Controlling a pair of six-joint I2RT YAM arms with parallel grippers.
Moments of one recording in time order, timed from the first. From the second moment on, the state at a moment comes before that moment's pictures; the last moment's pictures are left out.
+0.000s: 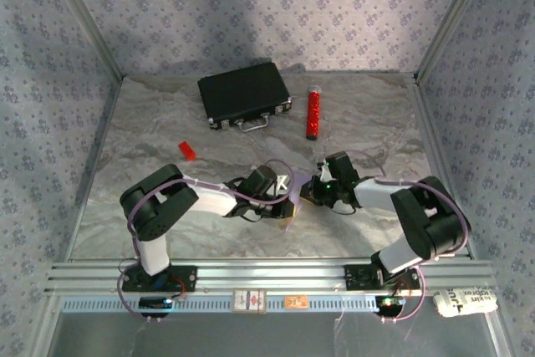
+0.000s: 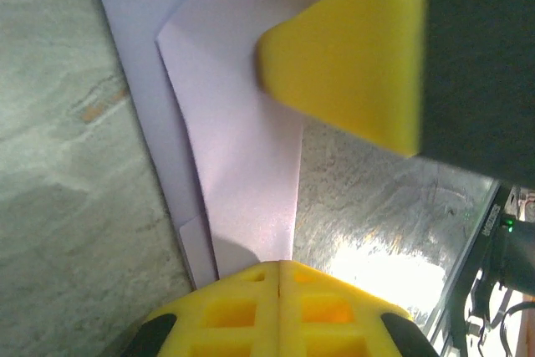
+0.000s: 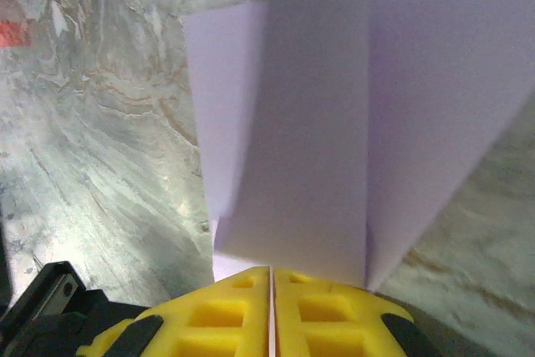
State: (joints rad) left arm -0.96 1.82 0.76 0.25 0.44 -0.84; right arm 0.43 1.49 0.51 0.03 -0.52 0.81
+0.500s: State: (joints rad) left arm -0.94 1.81 0.74 0.25 0.49 -0.80; right arm 0.49 1.39 0.52 -0.02 -0.48 0.78
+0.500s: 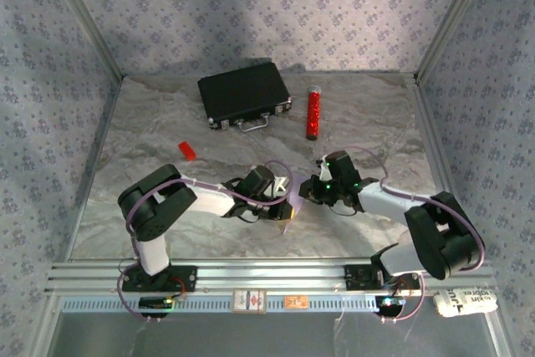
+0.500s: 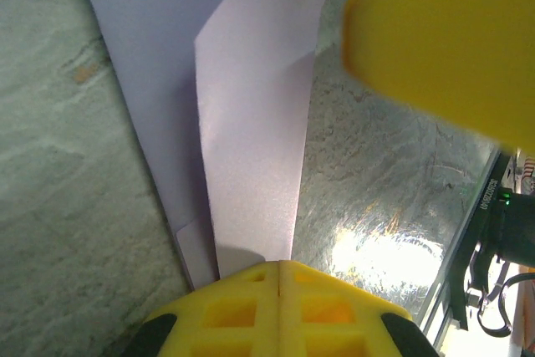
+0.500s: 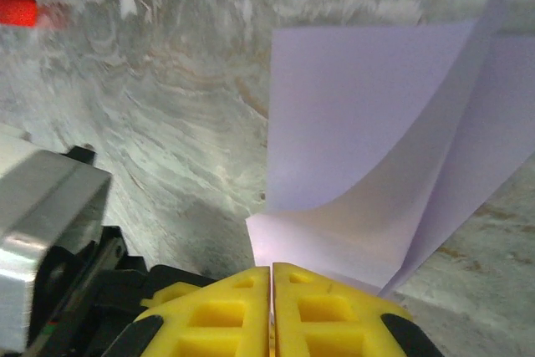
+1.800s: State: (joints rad) left arm -0.92 1.79 0.70 0.29 0.52 -0.86; right arm 0.38 1.55 0.52 0.10 -0.52 0.80
